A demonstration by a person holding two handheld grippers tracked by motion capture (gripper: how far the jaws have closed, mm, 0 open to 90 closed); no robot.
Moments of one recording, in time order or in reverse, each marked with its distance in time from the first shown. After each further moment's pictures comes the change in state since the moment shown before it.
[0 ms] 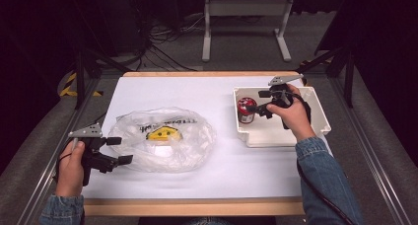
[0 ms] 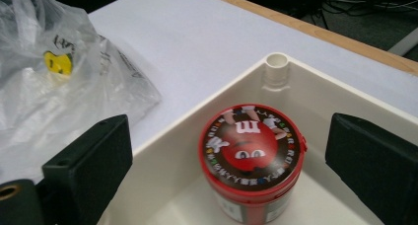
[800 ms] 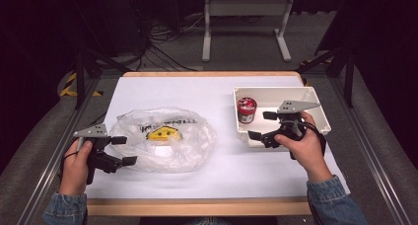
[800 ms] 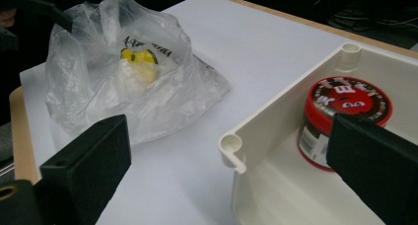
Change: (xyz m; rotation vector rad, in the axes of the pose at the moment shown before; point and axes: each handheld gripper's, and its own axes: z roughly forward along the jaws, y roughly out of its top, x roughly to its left) left arm -0.006 0.007 0.009 0.004 -0.046 0.059; right arm 0.096 -0.032 -0.056 -0.066 0.007 -0.023
